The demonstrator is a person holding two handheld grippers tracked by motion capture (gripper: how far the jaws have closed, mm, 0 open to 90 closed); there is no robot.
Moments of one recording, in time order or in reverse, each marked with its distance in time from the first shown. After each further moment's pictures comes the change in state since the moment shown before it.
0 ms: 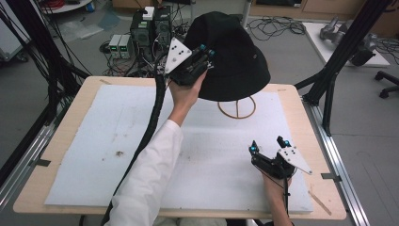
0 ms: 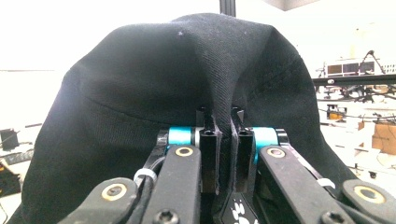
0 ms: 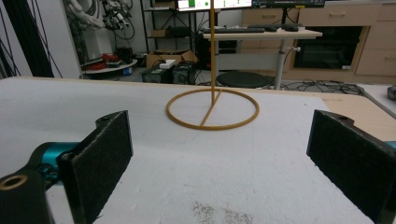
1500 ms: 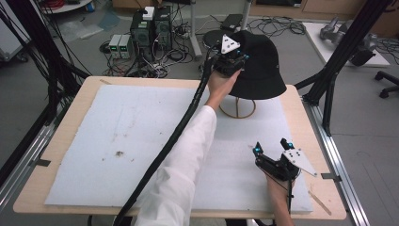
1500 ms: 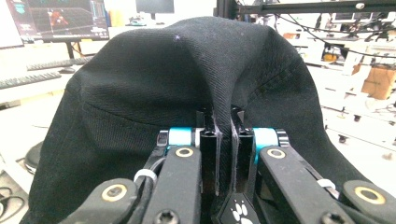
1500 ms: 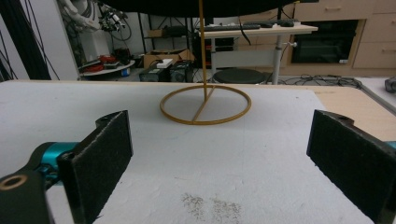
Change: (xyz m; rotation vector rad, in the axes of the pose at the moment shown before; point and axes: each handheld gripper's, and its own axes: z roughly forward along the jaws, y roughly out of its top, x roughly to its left) left arm -0.017 -0.073 0.127 0.309 -0.035 -0.068; right arm -0.010 -0.003 -0.006 0.004 -0.011 0.027
